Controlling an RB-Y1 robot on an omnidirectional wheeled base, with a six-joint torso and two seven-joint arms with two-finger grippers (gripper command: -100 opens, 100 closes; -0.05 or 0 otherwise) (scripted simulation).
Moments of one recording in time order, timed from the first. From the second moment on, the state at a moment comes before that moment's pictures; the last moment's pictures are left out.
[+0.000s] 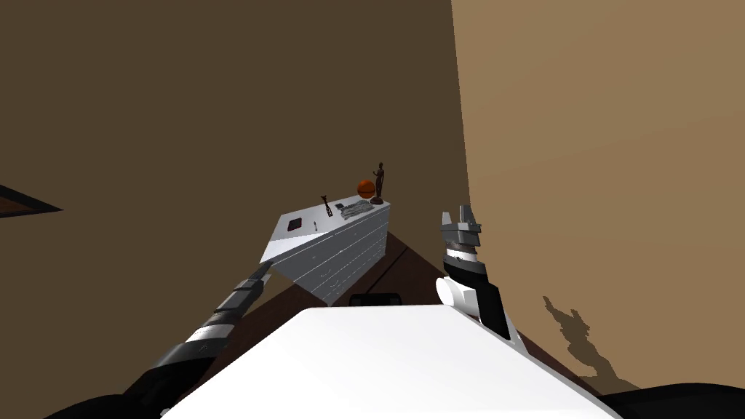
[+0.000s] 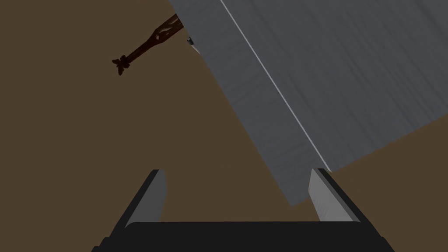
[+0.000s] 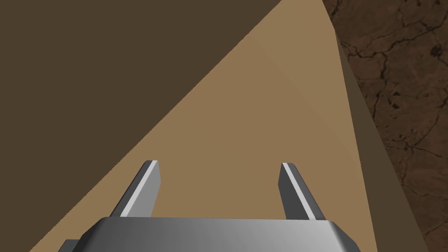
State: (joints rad) left arm 1.03 0.38 0.42 -2.11 -0.26 -0.37 0.38; right arm 0.52 0.02 -0.06 -2.40 -0.11 -0.40 0.10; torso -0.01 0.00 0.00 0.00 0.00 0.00
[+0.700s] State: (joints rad) left arm 1.23 0.47 0.54 -2.03 -0.30 -0.38 0.45; right arm 0.52 0.02 -0.06 -2.40 -0.11 -0.40 0.10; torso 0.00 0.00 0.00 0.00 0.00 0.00
